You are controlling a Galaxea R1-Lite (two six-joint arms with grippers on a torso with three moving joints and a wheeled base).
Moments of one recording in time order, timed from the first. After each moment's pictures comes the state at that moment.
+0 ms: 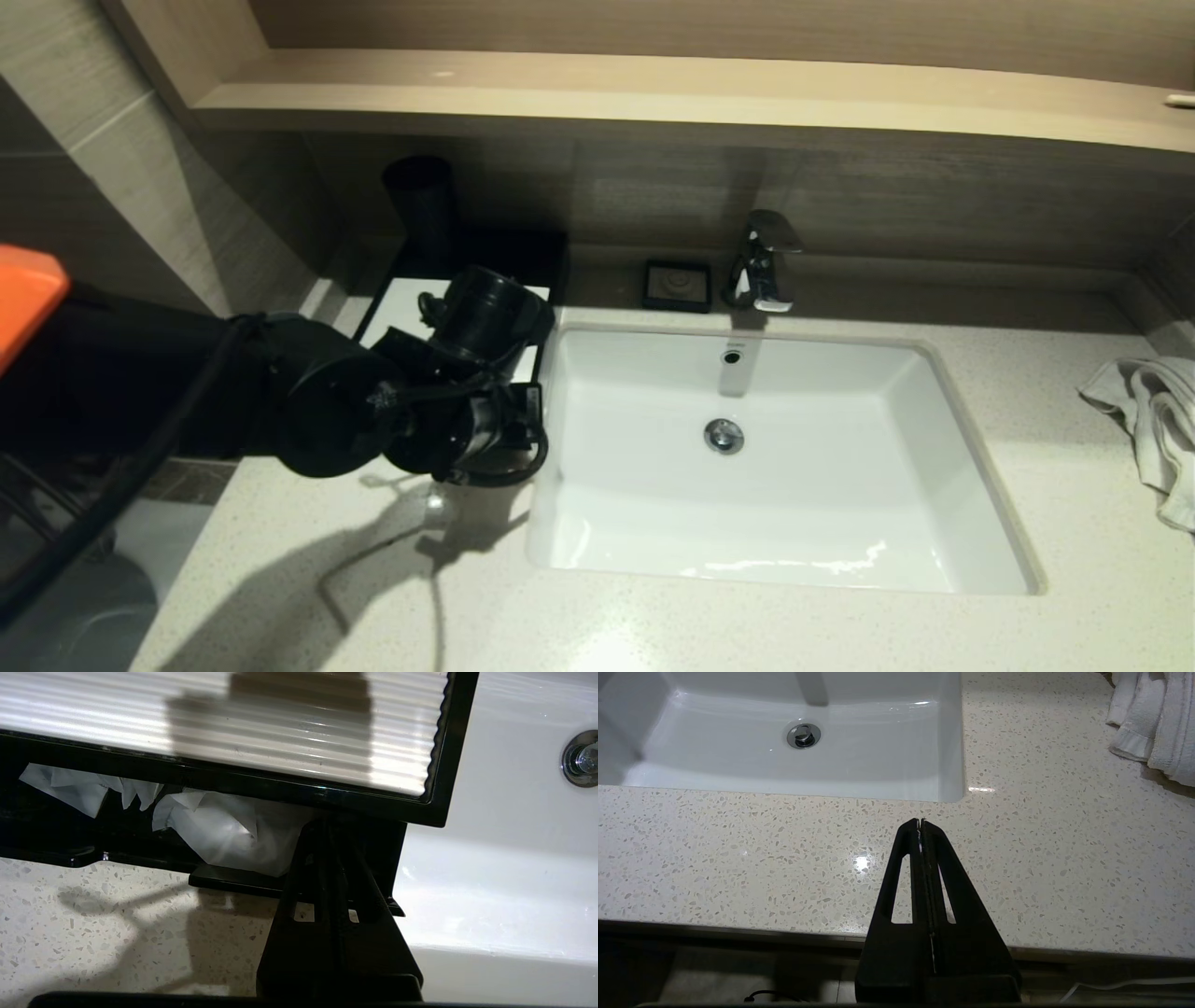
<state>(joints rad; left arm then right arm) -0.66 1.86 -1.25 0.09 0.49 -0.45 0.00 0.00 0.00 0.00 0.00 0.00</state>
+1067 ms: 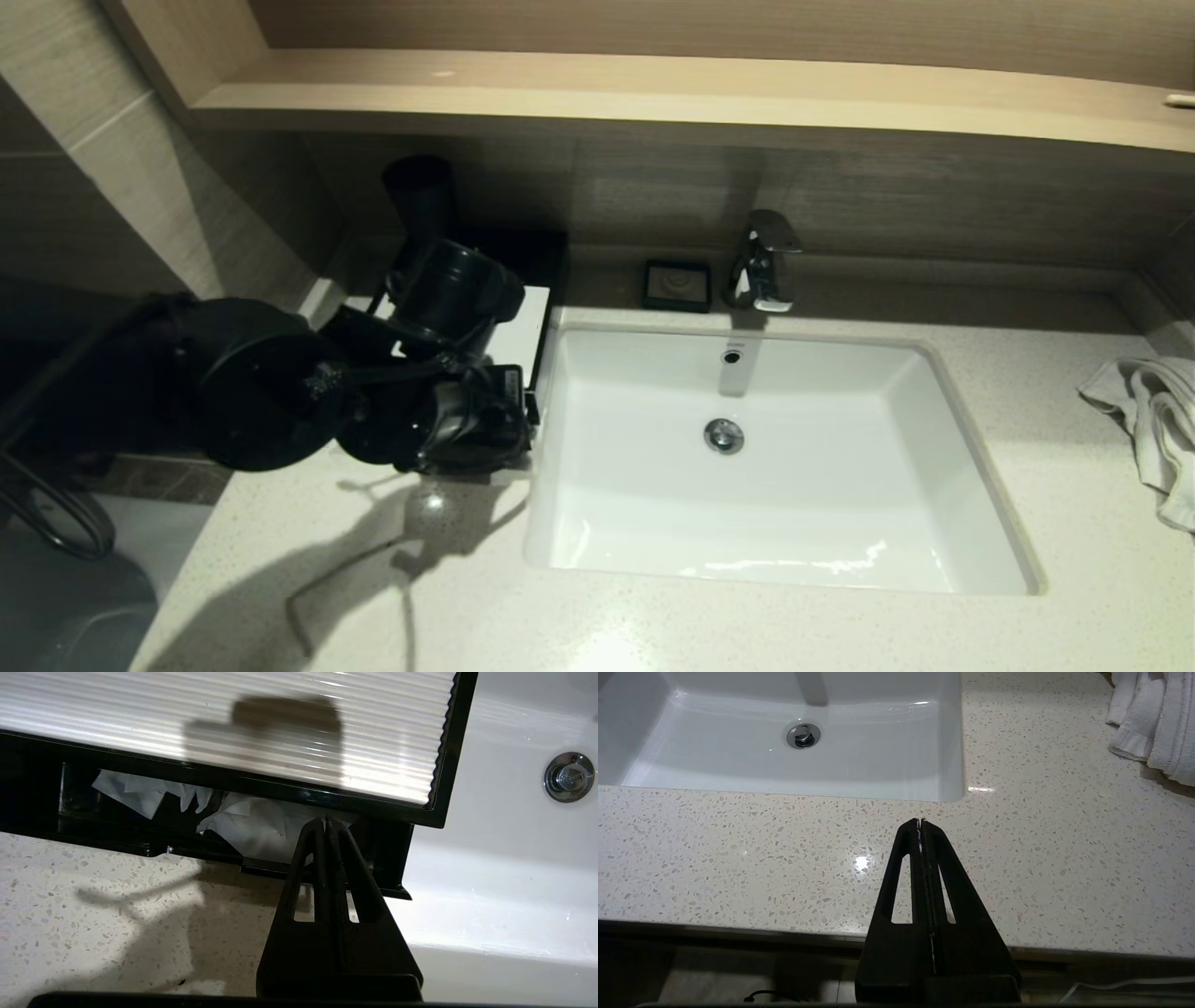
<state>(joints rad) -0.65 1.77 -1.24 0.12 0.50 -0.44 0.00 0.00 0.00 0.00 0.00 0.00</state>
